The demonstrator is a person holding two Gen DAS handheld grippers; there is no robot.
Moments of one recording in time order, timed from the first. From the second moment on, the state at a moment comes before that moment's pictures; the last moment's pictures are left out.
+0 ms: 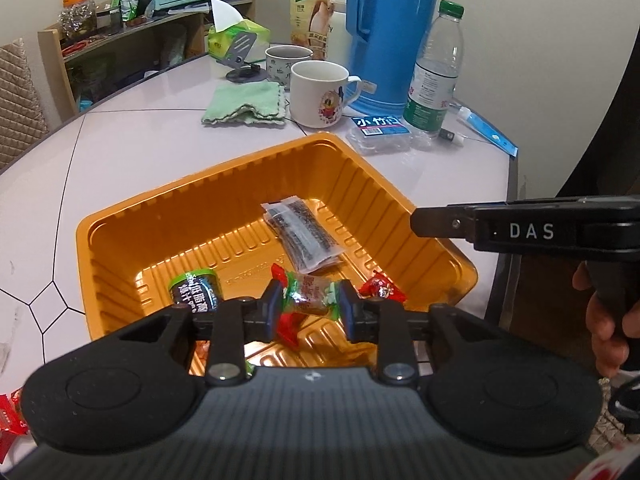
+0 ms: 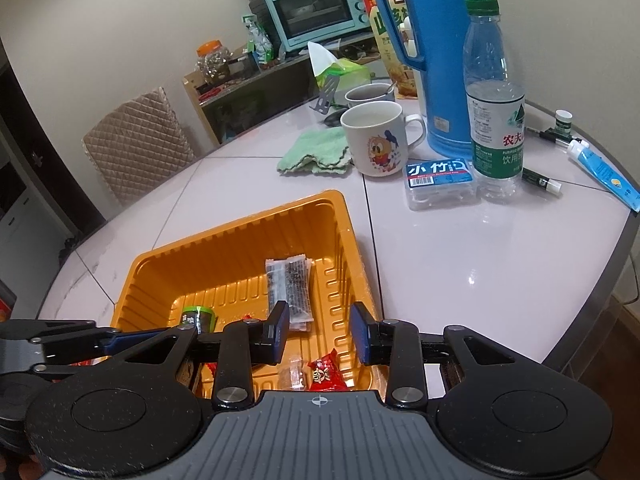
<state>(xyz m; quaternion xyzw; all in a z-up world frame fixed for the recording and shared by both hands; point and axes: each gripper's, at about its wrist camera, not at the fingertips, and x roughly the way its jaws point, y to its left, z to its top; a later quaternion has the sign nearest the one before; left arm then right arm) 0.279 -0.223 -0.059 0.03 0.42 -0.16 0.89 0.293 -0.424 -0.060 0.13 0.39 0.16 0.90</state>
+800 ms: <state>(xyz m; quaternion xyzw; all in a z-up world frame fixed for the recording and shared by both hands) 0.245 -0.157 -0.027 -0.03 0.40 -0.10 0.91 0.269 -0.412 -0.049 0.14 0.39 0.18 0.89</state>
